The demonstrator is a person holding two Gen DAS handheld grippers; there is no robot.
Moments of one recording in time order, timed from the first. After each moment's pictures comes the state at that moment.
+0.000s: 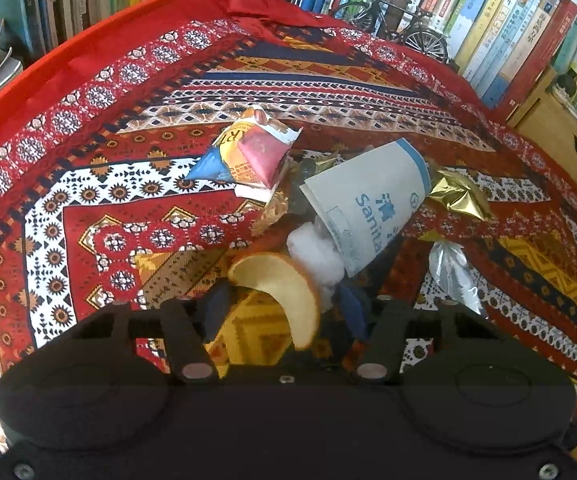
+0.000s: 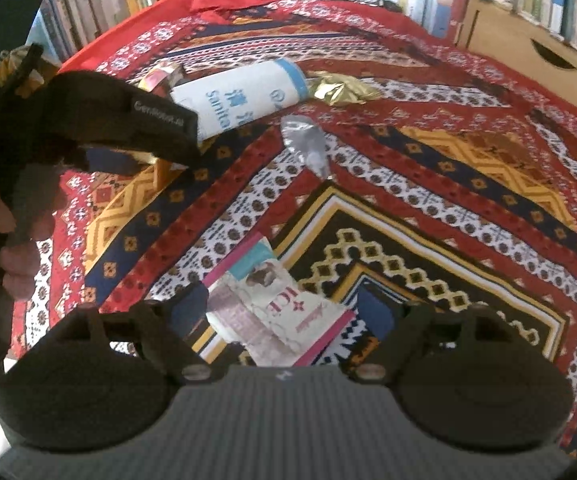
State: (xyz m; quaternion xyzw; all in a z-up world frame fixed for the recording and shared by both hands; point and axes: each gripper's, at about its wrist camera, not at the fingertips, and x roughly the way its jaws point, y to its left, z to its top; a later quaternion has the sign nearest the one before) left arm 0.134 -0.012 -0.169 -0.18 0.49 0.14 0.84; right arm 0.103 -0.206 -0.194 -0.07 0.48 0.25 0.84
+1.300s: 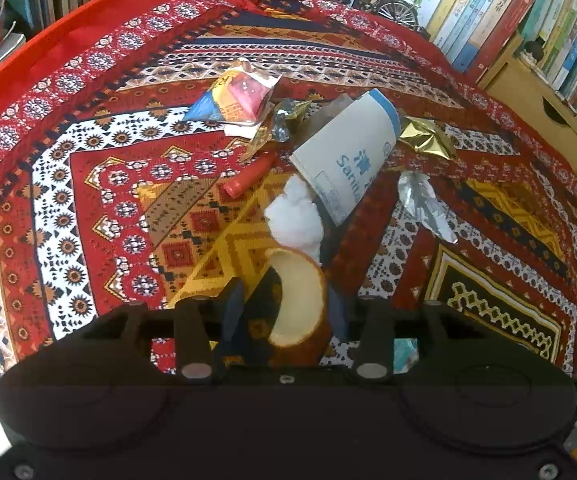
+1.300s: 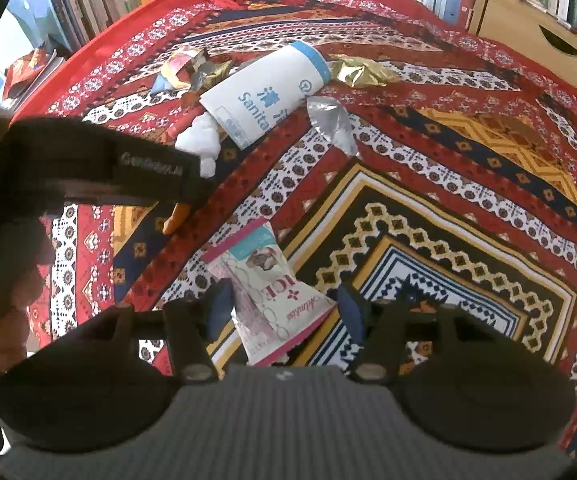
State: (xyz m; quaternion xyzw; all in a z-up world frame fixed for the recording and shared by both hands) left arm 0.092 -0.026 -0.157 -0.18 0.52 0.10 0.83; right arm 0.087 -0.197 -0.189 -0.07 0.50 0.26 0.82
